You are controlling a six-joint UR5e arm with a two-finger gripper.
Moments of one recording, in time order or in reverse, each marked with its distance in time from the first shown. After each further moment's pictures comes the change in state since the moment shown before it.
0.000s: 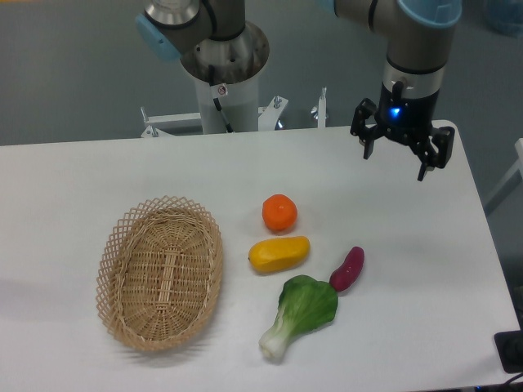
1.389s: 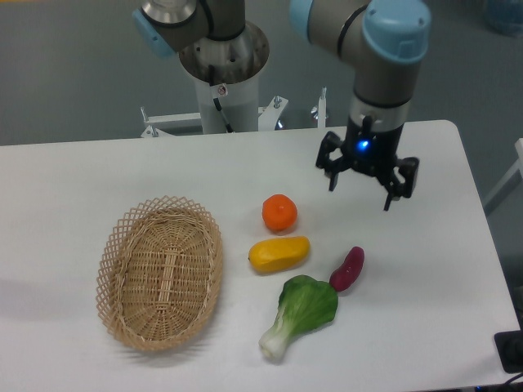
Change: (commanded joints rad) arm -0.147 -0.048 -0.098 0.156 -0.055 -0.295
